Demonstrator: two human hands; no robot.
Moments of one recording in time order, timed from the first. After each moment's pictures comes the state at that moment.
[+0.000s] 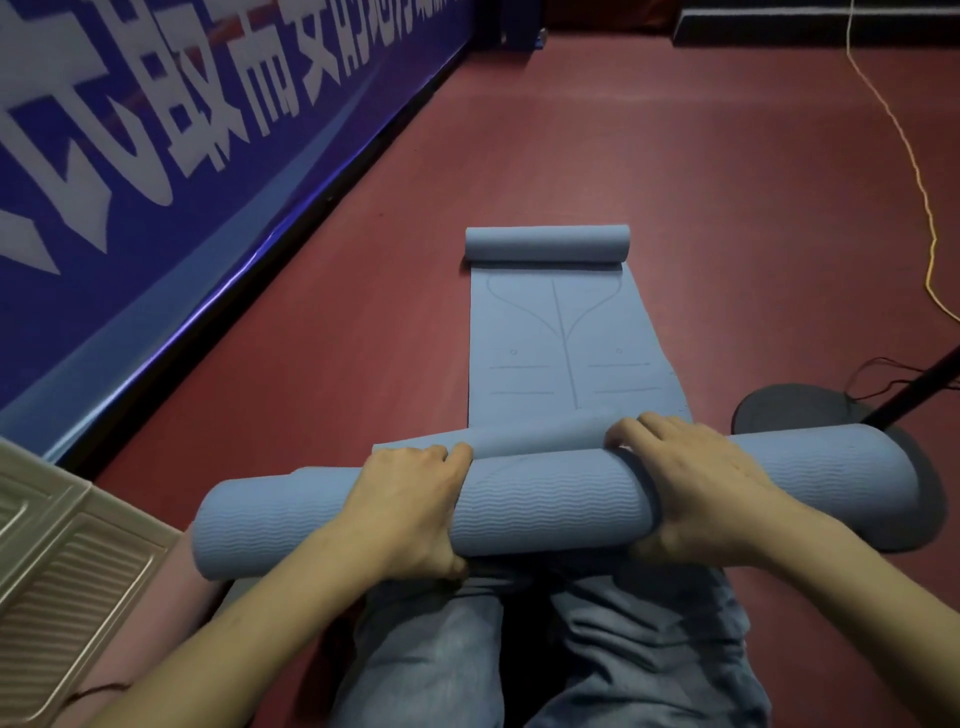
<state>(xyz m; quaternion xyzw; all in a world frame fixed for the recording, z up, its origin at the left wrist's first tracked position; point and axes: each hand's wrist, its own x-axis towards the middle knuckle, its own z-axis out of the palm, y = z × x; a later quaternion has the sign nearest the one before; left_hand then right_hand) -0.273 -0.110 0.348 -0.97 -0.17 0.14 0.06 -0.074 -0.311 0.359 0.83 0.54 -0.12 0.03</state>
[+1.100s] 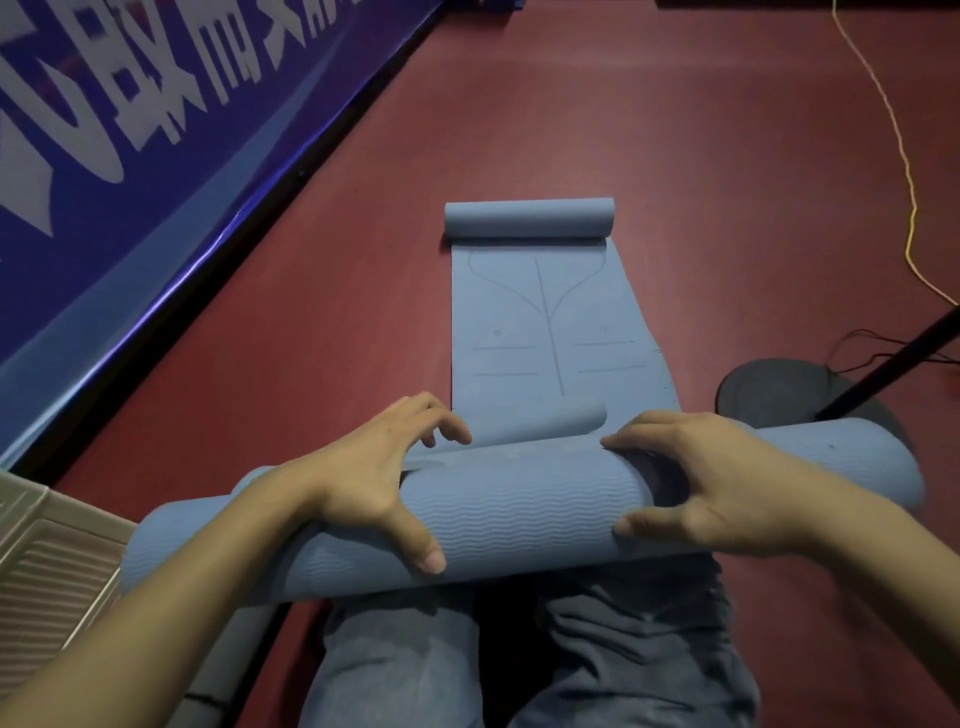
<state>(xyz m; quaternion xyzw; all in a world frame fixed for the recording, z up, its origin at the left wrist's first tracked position) -0.268 -0.053 0.345 -0.92 -0.10 0.14 -0.35 -0.064 -0.322 0.381 0.80 0.54 -0.23 -0.09</state>
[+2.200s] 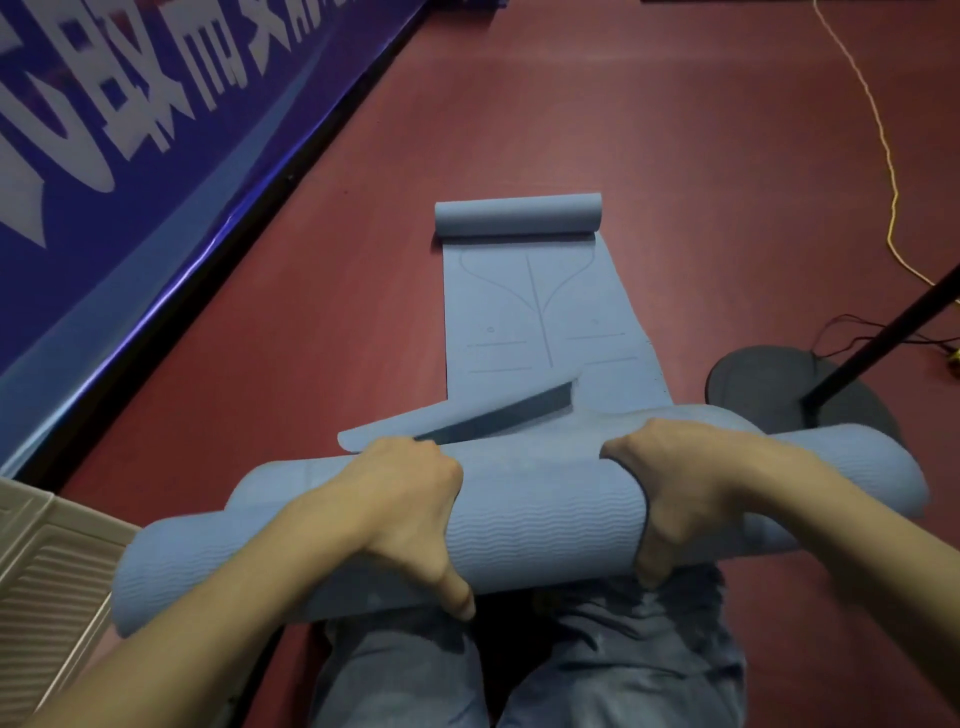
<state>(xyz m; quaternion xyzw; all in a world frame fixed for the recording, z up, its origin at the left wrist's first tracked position) -0.261 -0.122 0.383 -0.96 -0.11 0.26 0.00 -0.073 -0.304 0.389 0.80 0.50 -0.31 0.12</state>
